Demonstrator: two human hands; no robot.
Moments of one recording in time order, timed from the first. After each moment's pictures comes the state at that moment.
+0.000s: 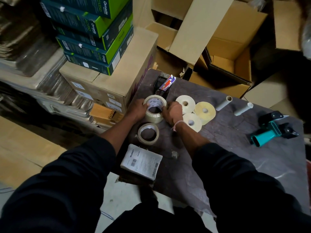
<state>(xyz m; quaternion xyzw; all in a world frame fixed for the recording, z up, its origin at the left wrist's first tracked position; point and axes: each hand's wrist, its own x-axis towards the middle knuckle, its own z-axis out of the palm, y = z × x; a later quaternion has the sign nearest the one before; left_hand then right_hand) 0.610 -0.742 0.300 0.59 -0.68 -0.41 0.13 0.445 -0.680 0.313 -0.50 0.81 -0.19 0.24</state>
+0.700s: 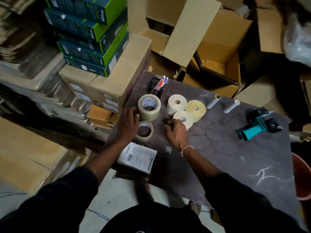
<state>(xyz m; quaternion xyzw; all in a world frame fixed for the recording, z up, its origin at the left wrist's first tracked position) 0.644 -0.639 0.311 0.56 -0.74 -0.25 0.27 0.434 -0.557 0.315 -0.48 0.78 -0.28 0.27</state>
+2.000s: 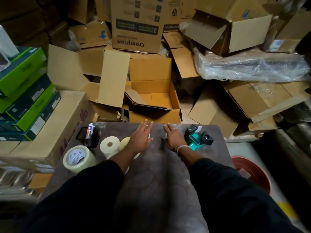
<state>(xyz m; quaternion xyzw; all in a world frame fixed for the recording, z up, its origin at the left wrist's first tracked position) 0.278 -0.643 0.343 0.32 -0.94 -0.14 0.04 0.117 -0.528 0.362 -0.54 0.82 -0.07 0.16</state>
